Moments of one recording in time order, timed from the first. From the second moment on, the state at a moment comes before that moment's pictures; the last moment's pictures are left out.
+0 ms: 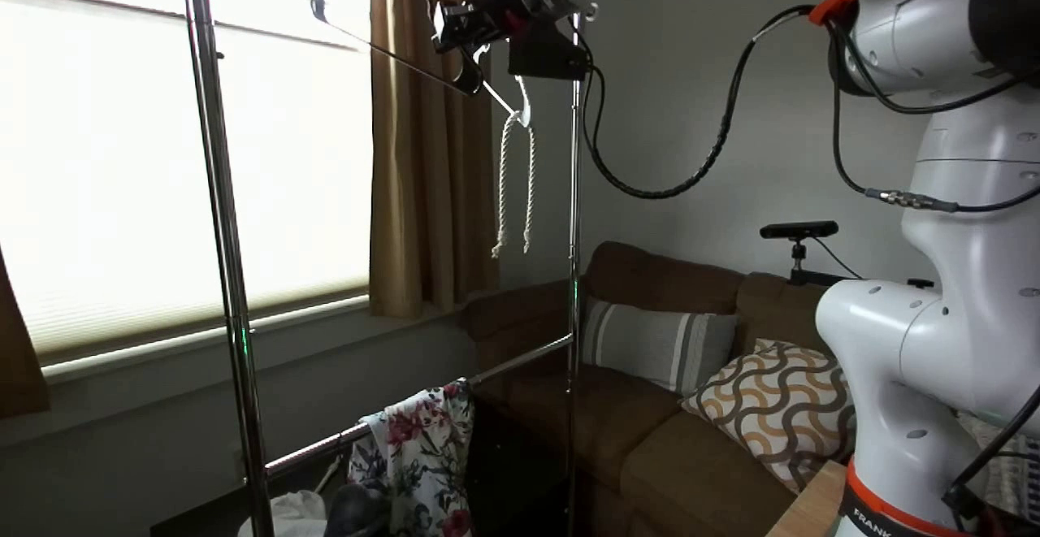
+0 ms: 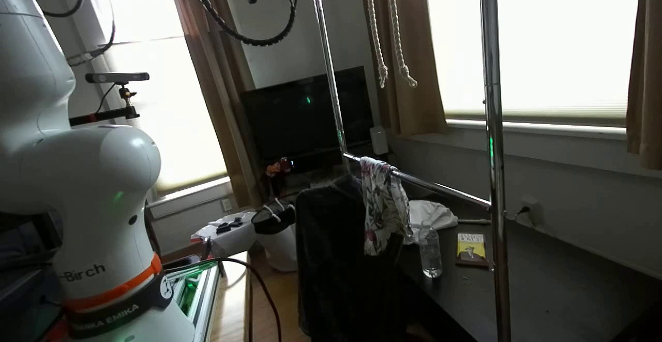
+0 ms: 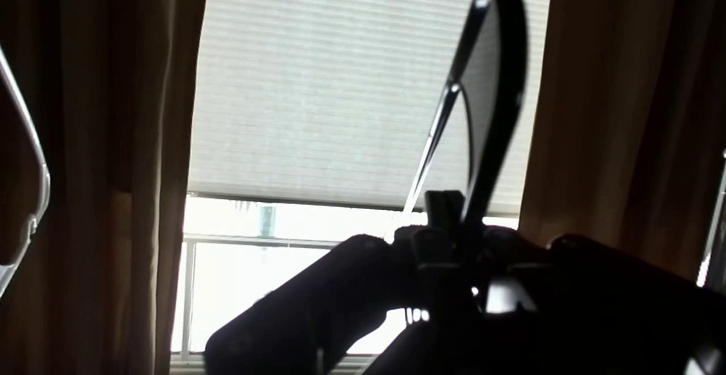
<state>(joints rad) 1.16 -0.12 -0.17 -1.57 1.94 3.95 -2.05</state>
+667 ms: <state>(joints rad) 1.12 0.12 -0.21 -1.19 2.14 4.05 -2.24</state>
